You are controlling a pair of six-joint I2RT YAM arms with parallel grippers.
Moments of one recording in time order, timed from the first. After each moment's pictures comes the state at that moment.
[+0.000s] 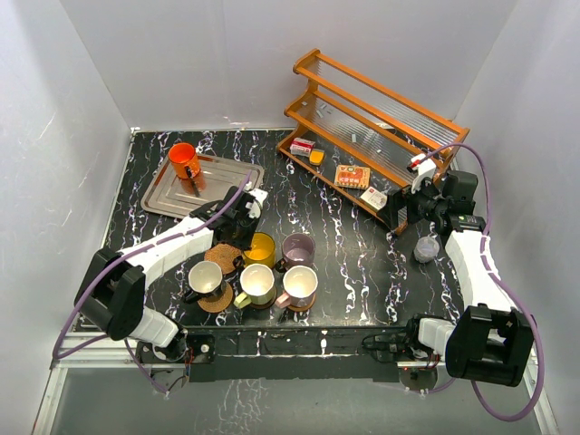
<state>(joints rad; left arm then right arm) -0.60 1.45 0.93 -0.52 -0.04 -0.13 -0.18 1.13 0.82 -0.32 -0.68 -0.34</state>
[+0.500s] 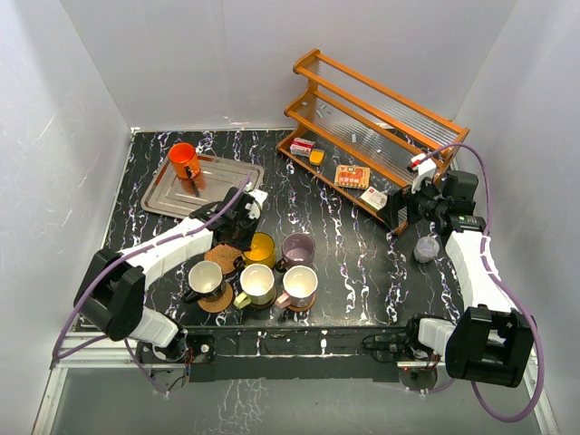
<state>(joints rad) -0.60 1.45 0.92 -0.51 -0.04 -0.12 -0.18 1.13 0.82 -0.32 -0.68 -0.34</state>
